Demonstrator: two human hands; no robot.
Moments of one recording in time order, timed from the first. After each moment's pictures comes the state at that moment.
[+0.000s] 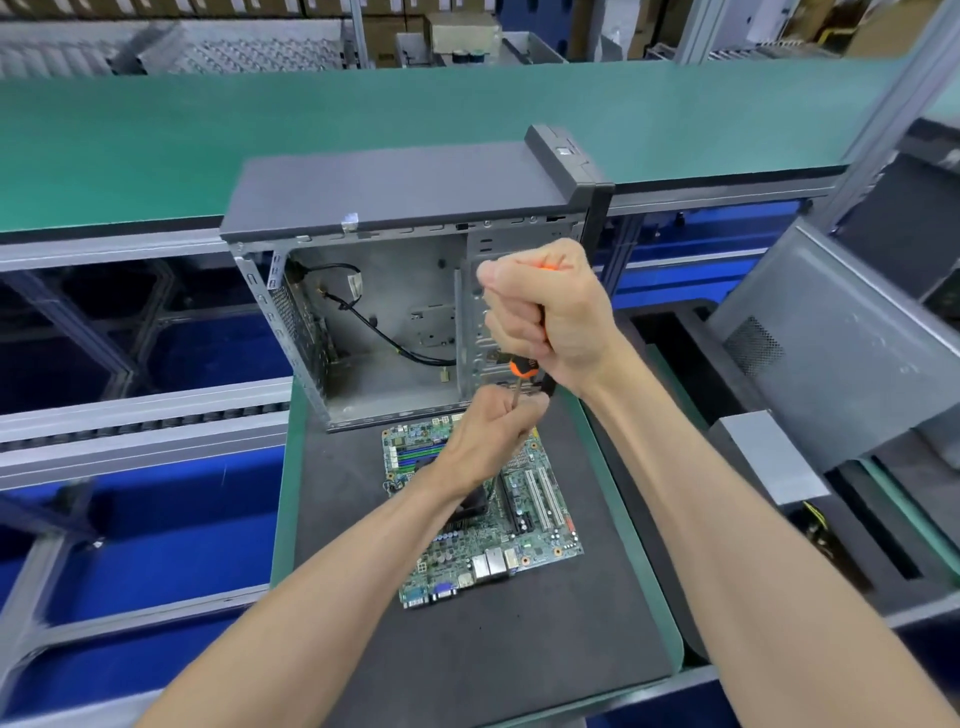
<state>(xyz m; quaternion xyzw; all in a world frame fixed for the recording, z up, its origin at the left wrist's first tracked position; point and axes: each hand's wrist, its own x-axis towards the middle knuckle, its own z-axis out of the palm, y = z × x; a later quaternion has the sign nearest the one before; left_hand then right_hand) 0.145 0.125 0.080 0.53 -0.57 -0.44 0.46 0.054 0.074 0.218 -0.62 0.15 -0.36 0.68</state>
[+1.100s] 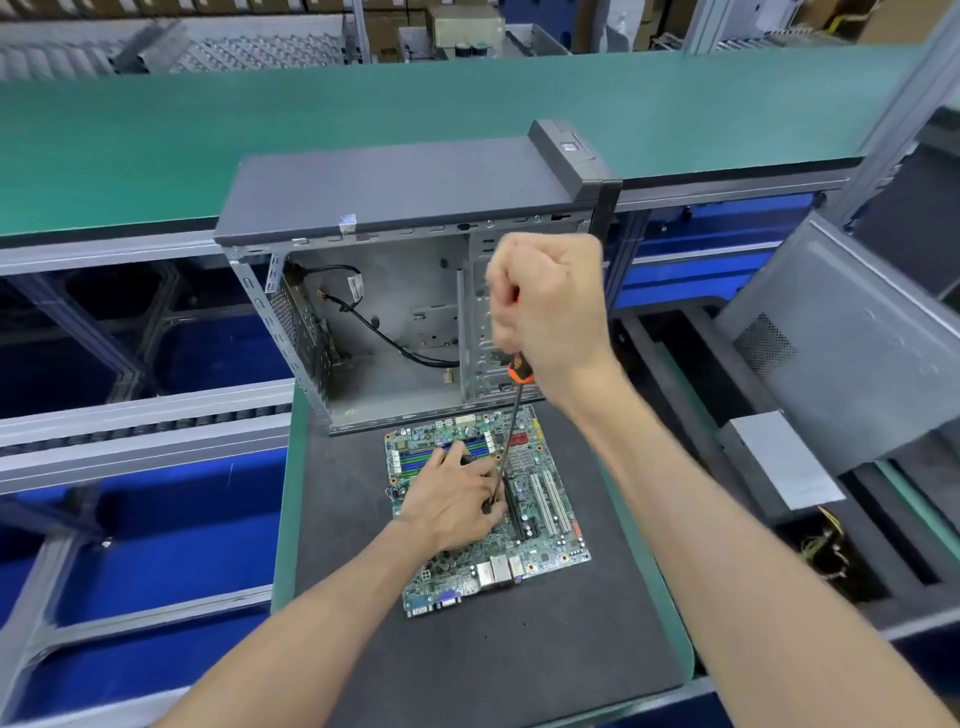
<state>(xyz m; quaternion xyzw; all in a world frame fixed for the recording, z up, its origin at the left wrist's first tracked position) 0.184 0.149 -0.023 0.63 -0.77 -0.04 -0.01 0.077 0.082 0.221 -0.61 0.27 -0.49 0.56</state>
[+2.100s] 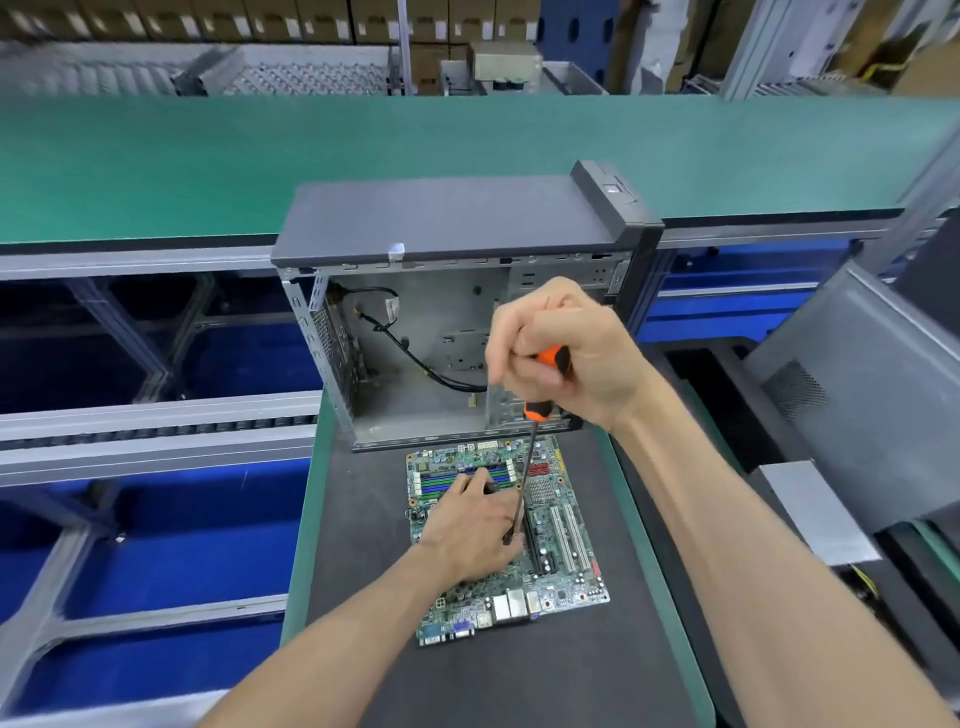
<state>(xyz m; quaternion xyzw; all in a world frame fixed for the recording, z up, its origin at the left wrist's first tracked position) 0.182 0.150 -0.020 0.62 -0.78 -0.05 -0.02 0.073 0.066 0.231 -0.67 0.09 -0.21 0.71</state>
